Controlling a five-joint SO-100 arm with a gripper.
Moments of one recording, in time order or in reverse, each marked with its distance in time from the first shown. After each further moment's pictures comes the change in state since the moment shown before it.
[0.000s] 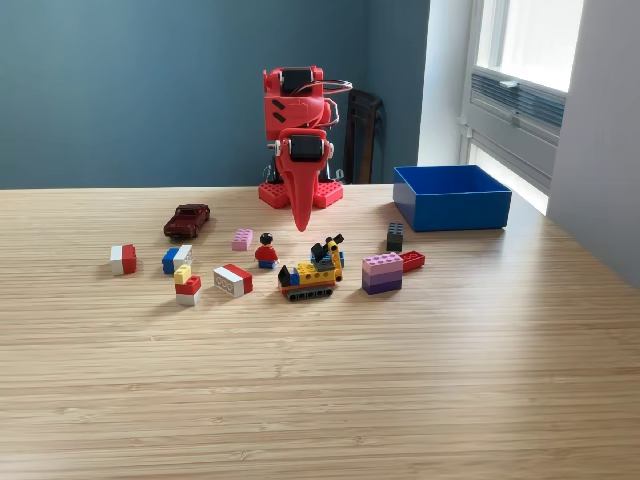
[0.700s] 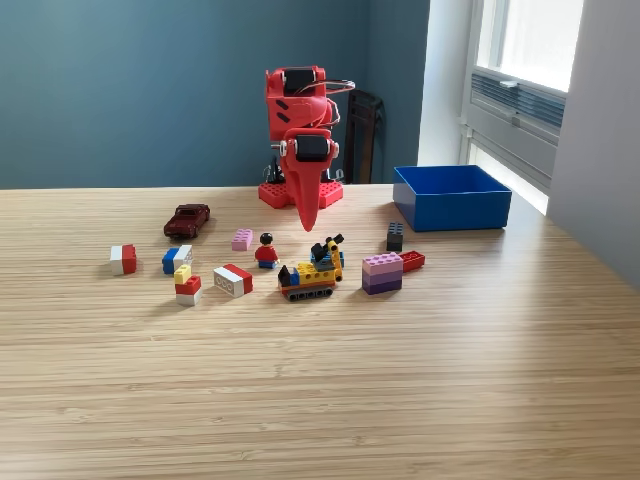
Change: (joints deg) arm -3.6 0.0 0.0 0.0 1.2
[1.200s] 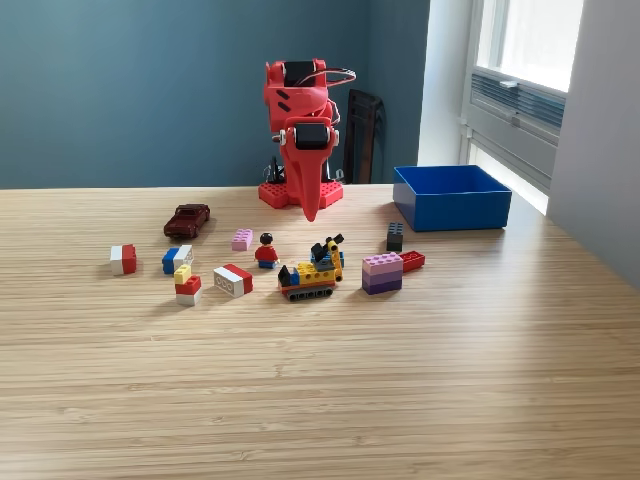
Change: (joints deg) arm -0.3 -1.8 -5.0 0.0 4.2
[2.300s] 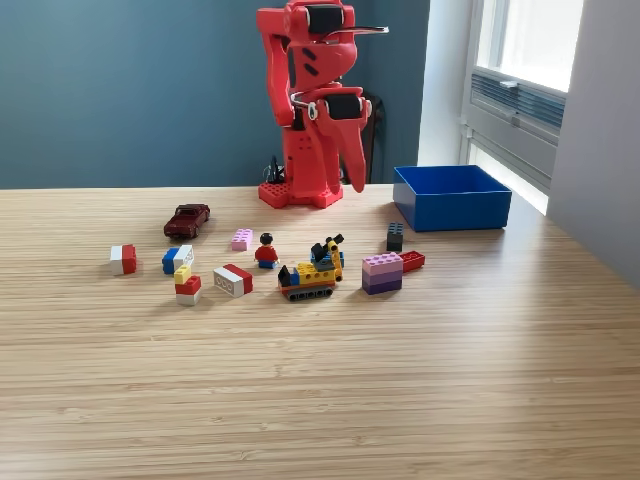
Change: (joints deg) arm -12.7 -57.2 -39.0 3.7 0.4
